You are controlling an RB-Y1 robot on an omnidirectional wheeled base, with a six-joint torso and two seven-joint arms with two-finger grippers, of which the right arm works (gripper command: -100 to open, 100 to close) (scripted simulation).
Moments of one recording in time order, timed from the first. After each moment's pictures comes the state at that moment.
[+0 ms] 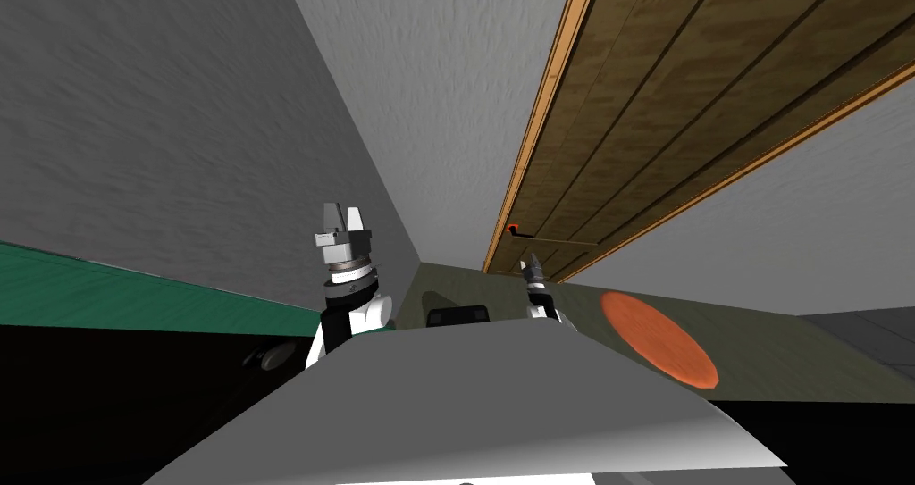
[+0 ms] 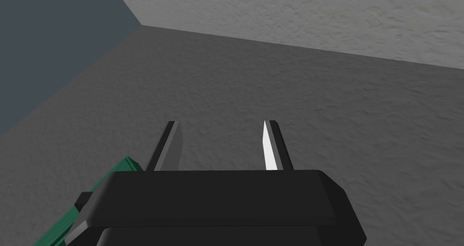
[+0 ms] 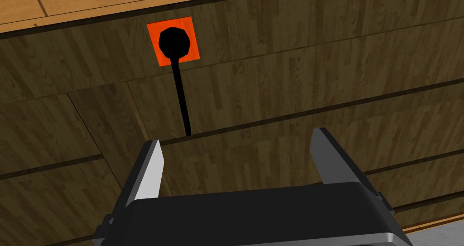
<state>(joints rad) 0.19 -0.25 -0.12 -1.01 -0.13 -0.80 -0.27</state>
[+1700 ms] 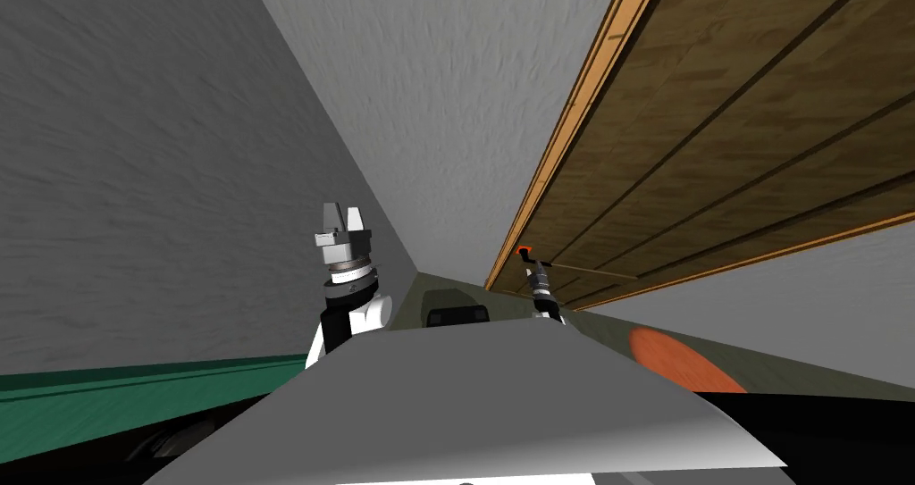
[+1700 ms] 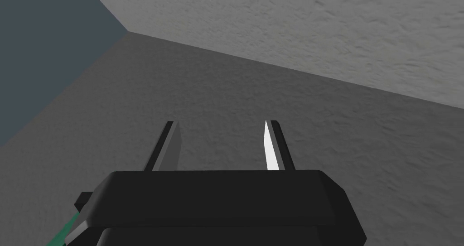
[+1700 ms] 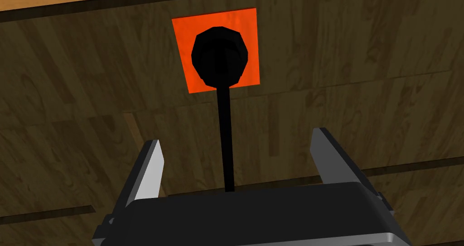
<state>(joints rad) 0.11 -0.29 -0.17 -0.73 -0.14 -0.87 -0.28</state>
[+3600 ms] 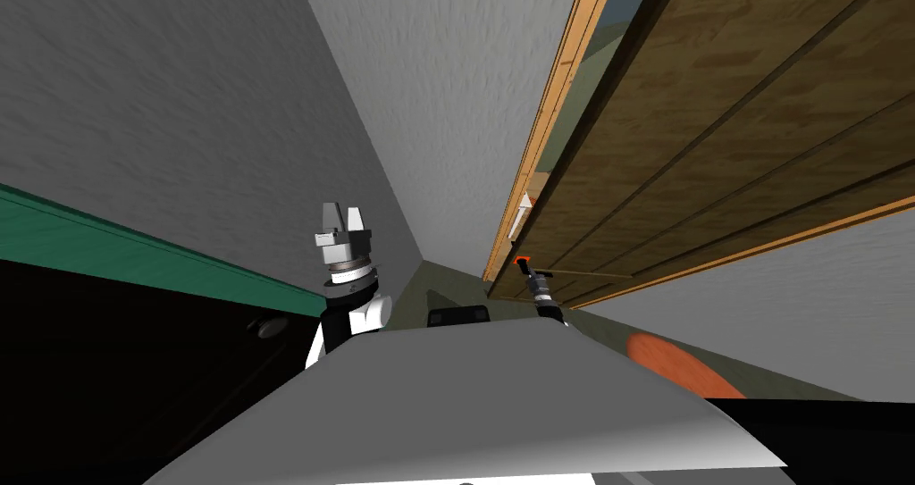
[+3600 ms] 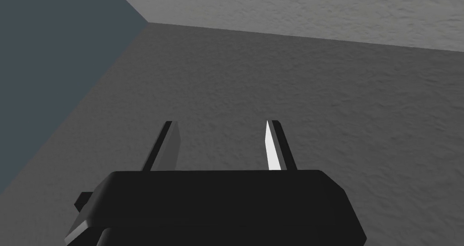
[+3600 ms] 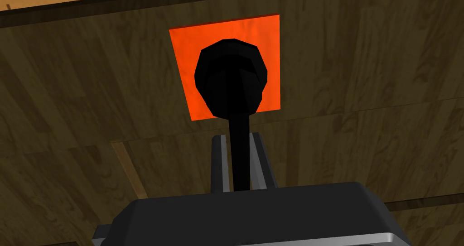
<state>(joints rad) 0.17 -0.33 -0.08 -0.75 -0.08 -0.93 -0.37</state>
